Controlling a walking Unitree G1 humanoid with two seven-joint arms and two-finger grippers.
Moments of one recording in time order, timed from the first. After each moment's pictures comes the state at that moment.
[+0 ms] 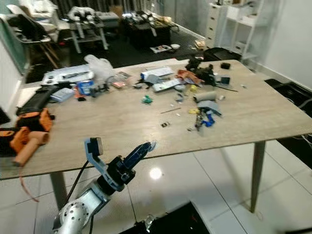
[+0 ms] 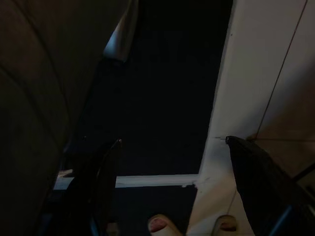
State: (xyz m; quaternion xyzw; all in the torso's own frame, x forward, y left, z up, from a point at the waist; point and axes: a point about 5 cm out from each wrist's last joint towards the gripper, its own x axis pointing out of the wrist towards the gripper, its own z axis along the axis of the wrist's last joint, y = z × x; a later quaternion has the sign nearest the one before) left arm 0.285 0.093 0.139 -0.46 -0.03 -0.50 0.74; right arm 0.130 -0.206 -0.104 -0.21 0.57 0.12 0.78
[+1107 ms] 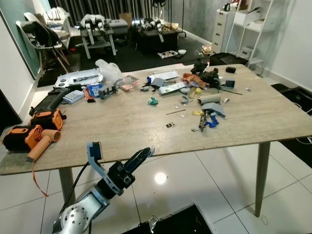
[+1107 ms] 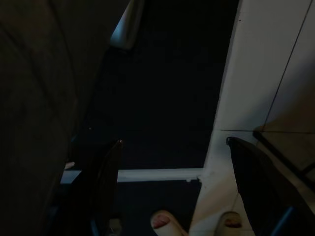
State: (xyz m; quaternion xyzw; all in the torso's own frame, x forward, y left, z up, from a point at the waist) left arm 0.284 0.091 0.135 -0.44 -0.02 -0.49 0.75; right arm 0.120 -0.208 -0.107 -0.22 0.59 0.11 0.77
